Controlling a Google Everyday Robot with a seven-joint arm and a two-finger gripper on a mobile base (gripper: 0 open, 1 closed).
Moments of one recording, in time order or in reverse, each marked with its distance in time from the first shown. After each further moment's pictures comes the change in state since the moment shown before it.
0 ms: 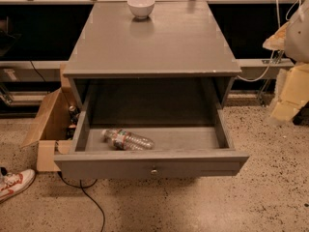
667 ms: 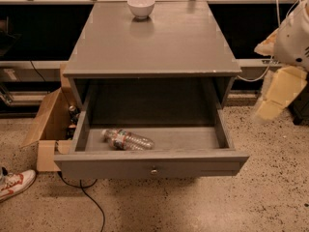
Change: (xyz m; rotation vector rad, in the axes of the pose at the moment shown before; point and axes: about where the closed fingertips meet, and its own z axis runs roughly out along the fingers) arm -0.012 -0.003 0.018 -0.029 -0.073 0.057
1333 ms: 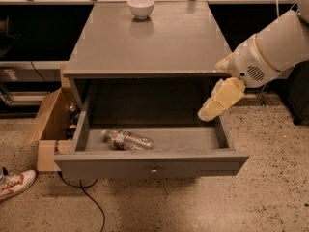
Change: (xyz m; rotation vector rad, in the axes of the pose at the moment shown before) arm -0.059 -0.015 0.087 -0.093 -0.293 0.155
